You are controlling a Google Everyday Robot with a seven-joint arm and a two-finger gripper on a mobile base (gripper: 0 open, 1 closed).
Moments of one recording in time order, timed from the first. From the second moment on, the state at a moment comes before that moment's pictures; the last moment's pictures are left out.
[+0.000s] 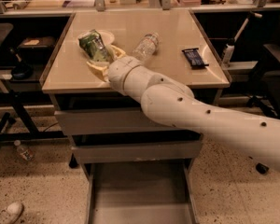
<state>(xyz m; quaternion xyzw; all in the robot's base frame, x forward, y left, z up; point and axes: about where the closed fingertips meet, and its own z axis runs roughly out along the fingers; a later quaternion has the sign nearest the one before) 0.636 0.102 0.905 -0.32 0.64 0.20 0.67</state>
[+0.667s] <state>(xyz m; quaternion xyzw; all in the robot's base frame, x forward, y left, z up) 0.659 0.140 0.890 -0.27 0.62 0.26 0.69</state>
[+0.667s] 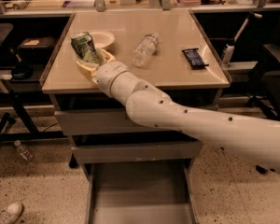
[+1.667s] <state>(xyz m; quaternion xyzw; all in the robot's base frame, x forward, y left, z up) 0.662 0.157 0.864 -0.24 0.62 0.24 0.70</state>
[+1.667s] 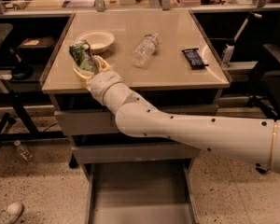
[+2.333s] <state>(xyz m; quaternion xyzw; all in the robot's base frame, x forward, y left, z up) 0.667 0.142 0.859 -0.23 0.61 0.19 0.74</state>
